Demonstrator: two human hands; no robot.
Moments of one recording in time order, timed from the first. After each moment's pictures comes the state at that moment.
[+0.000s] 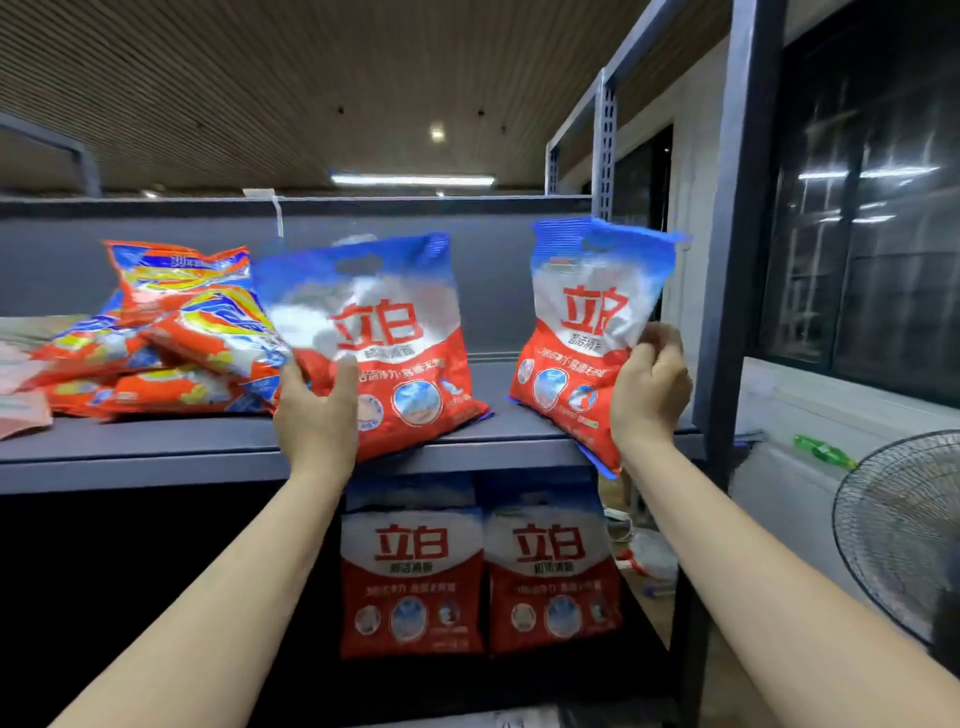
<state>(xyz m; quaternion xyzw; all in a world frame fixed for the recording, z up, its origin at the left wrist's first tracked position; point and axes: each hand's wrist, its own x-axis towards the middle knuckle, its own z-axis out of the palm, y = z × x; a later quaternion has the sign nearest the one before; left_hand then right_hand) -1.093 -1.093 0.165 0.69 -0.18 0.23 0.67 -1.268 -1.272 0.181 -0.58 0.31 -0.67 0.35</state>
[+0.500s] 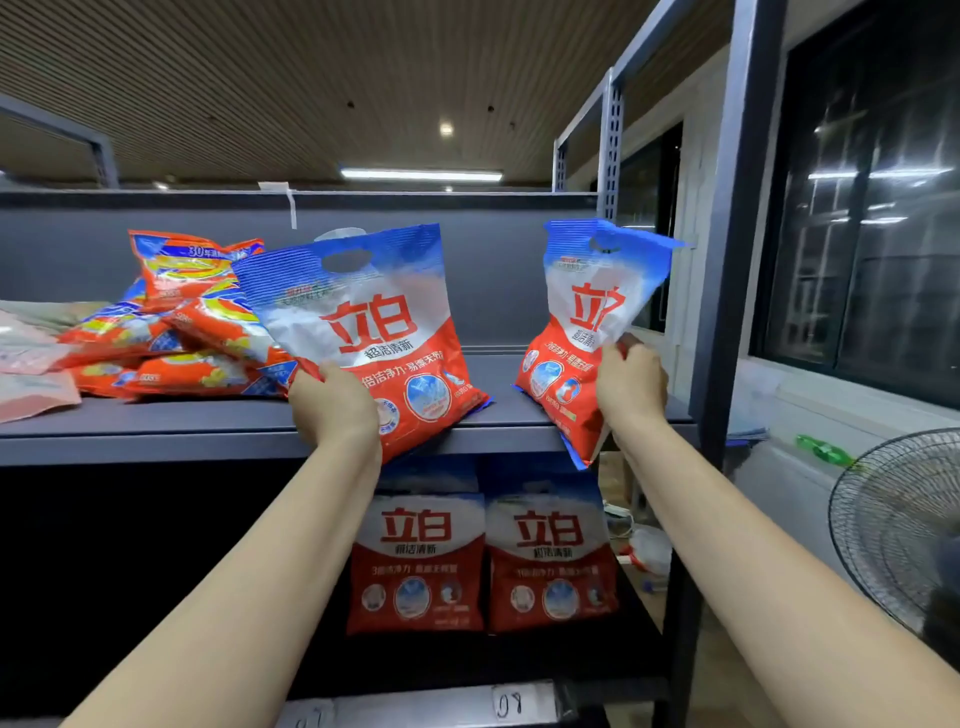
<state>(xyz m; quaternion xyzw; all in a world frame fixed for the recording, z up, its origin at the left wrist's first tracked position) -1.118 -1.094 0.178 0.62 -0.01 0.12 0.78 -1.268 -1.266 0.183 -0.68 0.37 -0.50 0.38</state>
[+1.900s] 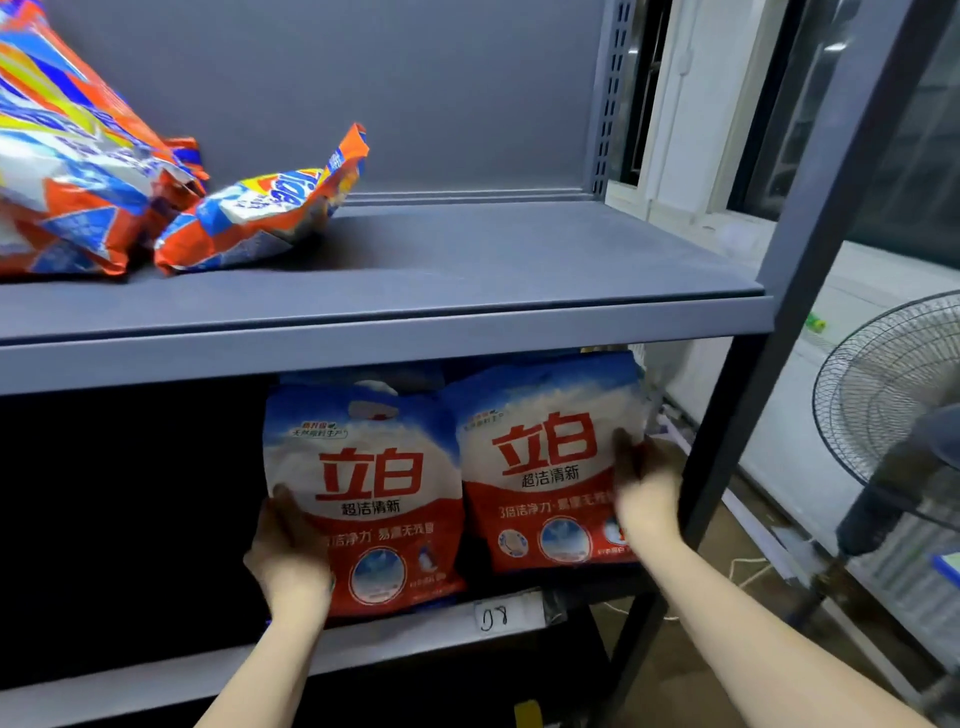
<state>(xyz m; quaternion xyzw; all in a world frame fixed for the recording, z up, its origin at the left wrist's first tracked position) -1.048 -1.122 -0.100 0.79 -0.08 0.14 0.59 -1.261 -1.334 -0.067 -0.66 0.46 -0.45 0.40</state>
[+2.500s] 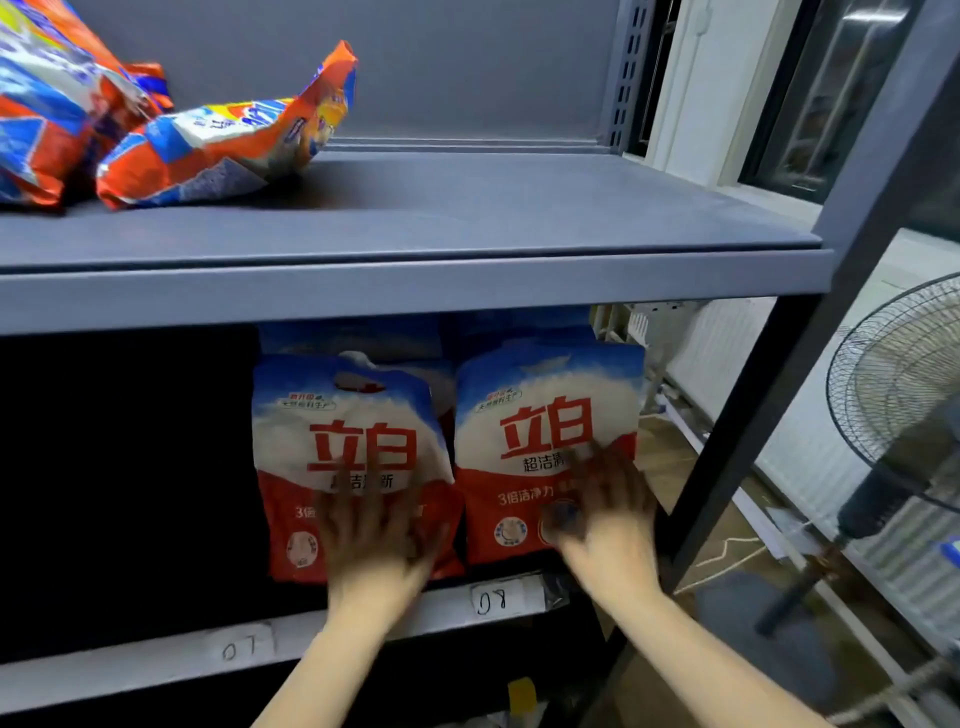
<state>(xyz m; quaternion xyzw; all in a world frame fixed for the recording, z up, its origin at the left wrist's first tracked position) -1.073 -1.150 -0.167 0.82 -0.46 0.26 0.23 -1.258 -1.315 -0.150 -0.87 0.35 -0.34 0.03</state>
